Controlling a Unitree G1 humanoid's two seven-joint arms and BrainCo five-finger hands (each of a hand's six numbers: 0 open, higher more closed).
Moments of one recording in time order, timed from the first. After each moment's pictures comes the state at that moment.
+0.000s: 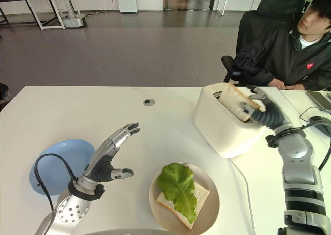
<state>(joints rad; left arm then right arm) 0.32 0.34 -0.23 -0.48 0.56 -0.35 0.03 -0.22 -0.75 -0.33 0.22 0.05 -0.19 0.32</state>
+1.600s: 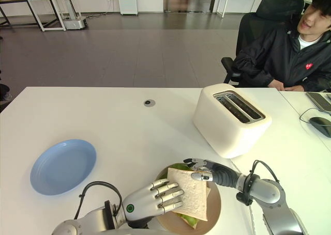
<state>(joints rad) 0.28 0.48 -0.61 -0.43 1.42 -0.51 -0.04 0.31 -0.70 -0.06 -0.32 0.11 -0.02 0.77</state>
